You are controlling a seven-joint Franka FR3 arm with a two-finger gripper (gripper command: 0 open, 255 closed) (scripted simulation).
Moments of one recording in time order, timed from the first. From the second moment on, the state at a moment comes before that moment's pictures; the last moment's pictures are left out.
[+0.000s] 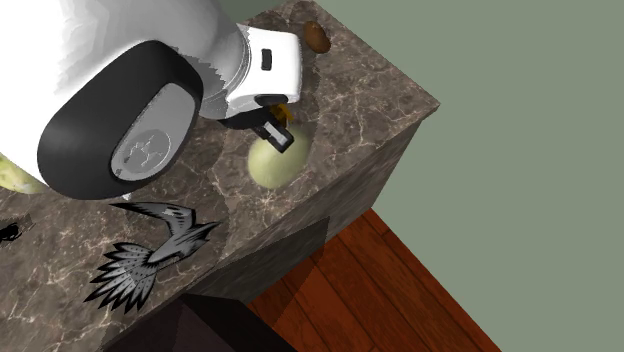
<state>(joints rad) -0.04 -0.07 0.17 -2.37 0.02 2.63 0.28</state>
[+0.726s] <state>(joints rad) -0.04 -0.15 0.16 -2.30 0.04 2.48 0.27</state>
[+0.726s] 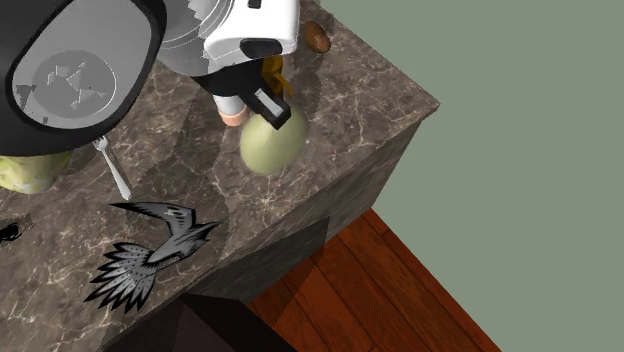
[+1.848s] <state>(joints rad) -0.04 -0.22 0.15 -2.14 0.05 2.25 0.26</state>
